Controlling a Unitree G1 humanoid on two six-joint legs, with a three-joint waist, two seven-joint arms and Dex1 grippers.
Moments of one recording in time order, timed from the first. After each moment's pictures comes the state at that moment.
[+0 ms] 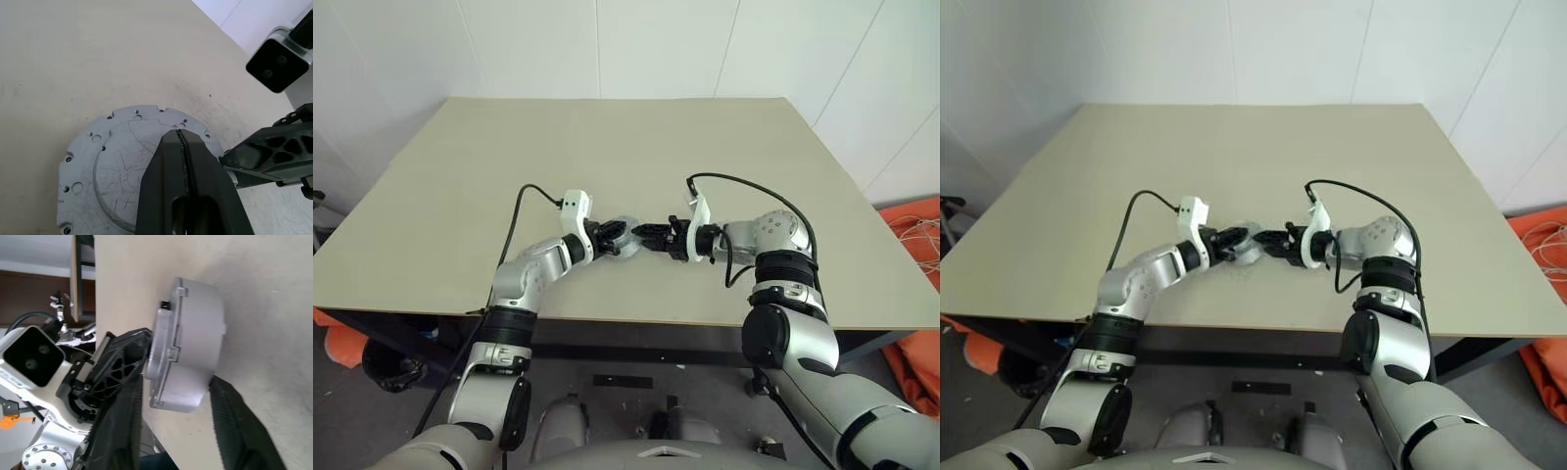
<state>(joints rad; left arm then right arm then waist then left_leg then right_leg) -0.53 0.08 0.04 0.23 -0.42 0.71 -0.52 -0.89 -0.12 -0.54 0.60 0.51 1.49 0.41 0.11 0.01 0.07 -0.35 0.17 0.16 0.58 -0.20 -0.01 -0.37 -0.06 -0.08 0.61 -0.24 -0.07</state>
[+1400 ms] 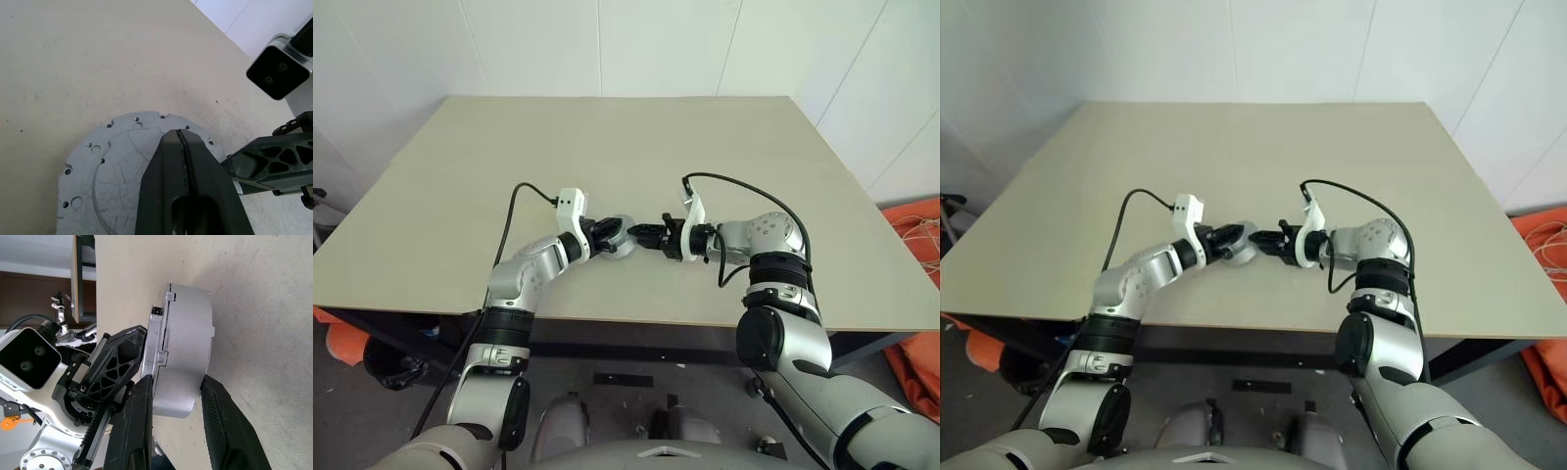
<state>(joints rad) -0.53 0.08 0.06 0.22 -0.42 0.71 -0.52 -0.88 -0.09 -0.56 0.59 0.52 1.47 0.35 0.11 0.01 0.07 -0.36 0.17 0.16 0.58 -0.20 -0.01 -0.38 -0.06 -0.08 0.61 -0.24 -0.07</state>
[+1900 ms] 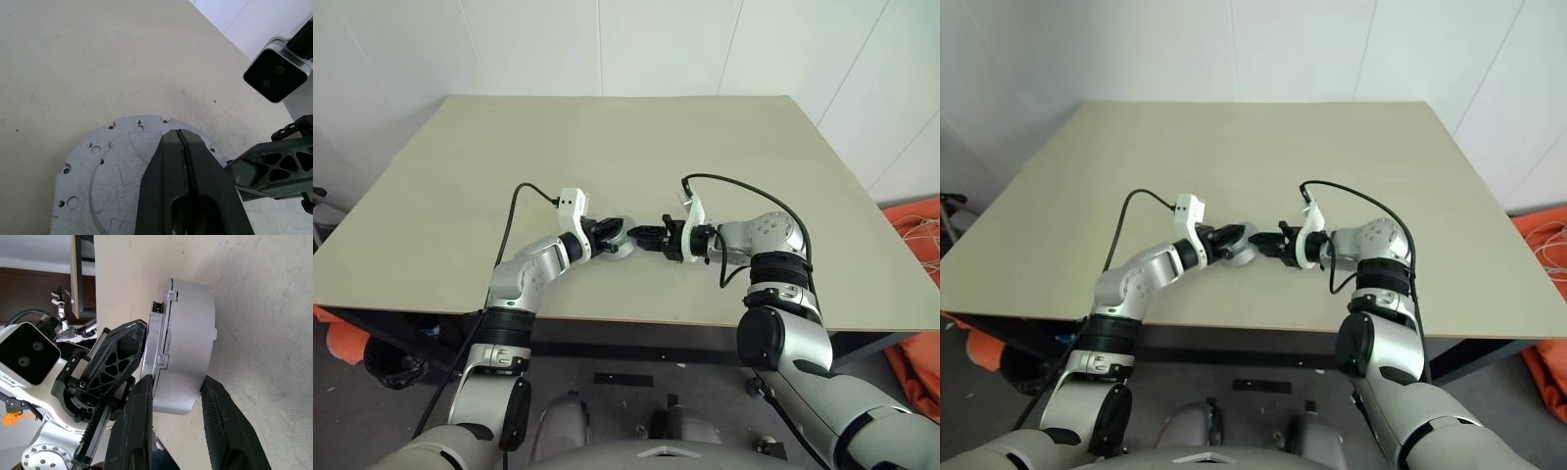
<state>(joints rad) -0.53 0.07 0.06 0.21 -0.42 0.71 -0.52 -0.88 -0.10 -0.55 0.59 0.52 1.51 0.36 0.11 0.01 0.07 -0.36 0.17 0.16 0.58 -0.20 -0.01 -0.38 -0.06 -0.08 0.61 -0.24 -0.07</state>
